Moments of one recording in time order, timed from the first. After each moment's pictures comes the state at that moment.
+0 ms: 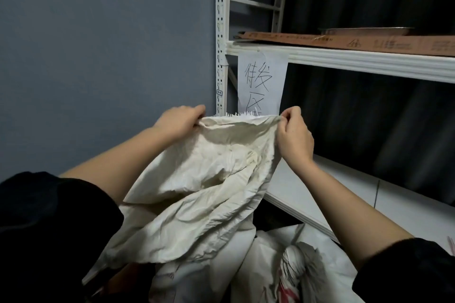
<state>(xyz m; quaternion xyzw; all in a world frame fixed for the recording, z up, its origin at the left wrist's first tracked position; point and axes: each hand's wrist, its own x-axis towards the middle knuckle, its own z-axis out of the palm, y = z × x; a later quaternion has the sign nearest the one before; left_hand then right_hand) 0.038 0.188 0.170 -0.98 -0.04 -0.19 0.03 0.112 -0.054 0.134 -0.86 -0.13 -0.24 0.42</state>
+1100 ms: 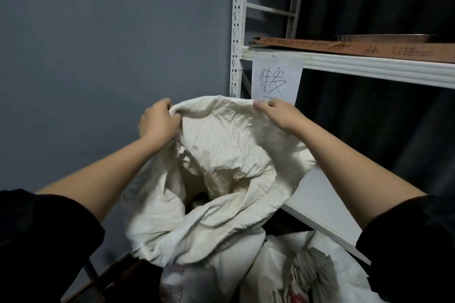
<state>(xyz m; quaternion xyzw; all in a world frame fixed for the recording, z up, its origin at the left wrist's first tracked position) -0.006 0.219 0.165 -0.86 -0.29 -0.37 -0.20 0.130 -0.012 0.194 -0.91 -0.27 -0.03 0.31</state>
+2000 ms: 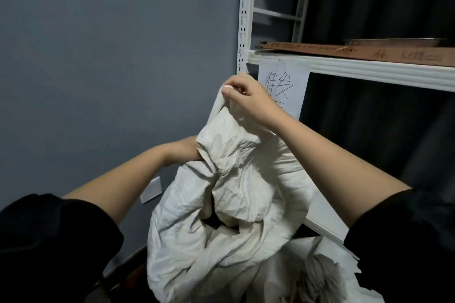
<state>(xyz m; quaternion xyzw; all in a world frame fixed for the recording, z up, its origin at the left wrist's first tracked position) -0.002 0.216 0.137 -0.92 -0.07 0.01 -0.37 0.078 0.048 0.224 -0.73 -0.48 -0.10 0.47</state>
